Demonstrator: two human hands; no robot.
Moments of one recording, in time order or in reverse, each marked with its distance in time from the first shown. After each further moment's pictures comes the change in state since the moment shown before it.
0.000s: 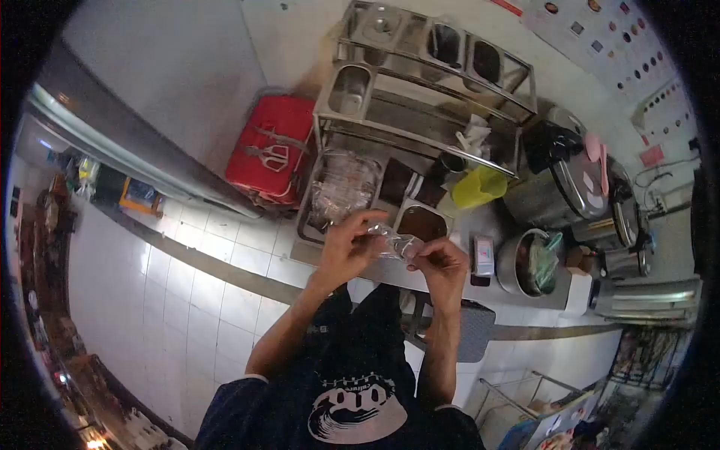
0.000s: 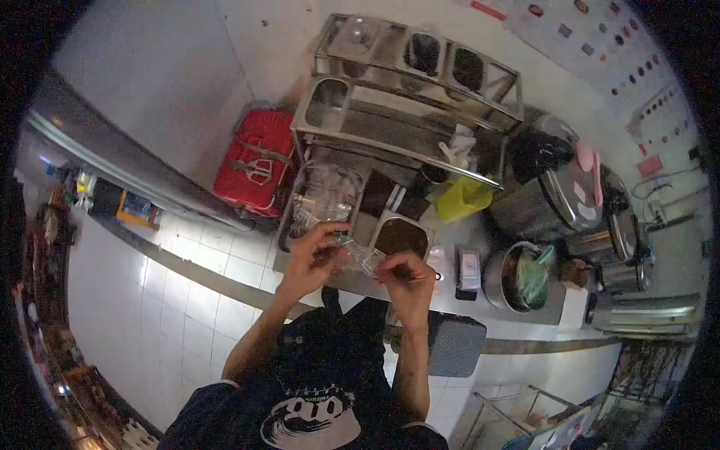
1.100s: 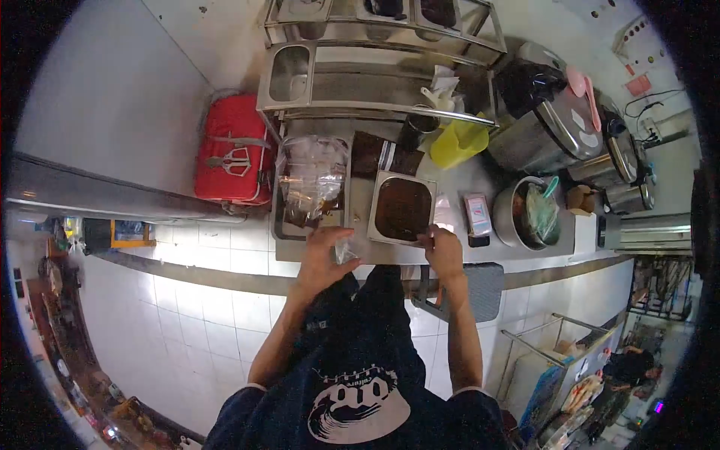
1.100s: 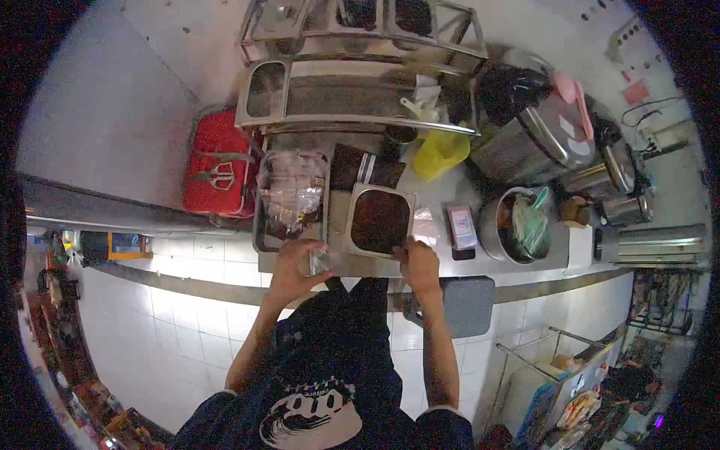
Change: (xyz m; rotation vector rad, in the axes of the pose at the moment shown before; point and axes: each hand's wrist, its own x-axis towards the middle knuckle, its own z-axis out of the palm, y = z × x) left_hand -0.025 -0.077 0.018 0.301 -0.105 0.035; right_hand -0.006 0.095 -0.117 -1.331 -0.061 0.195
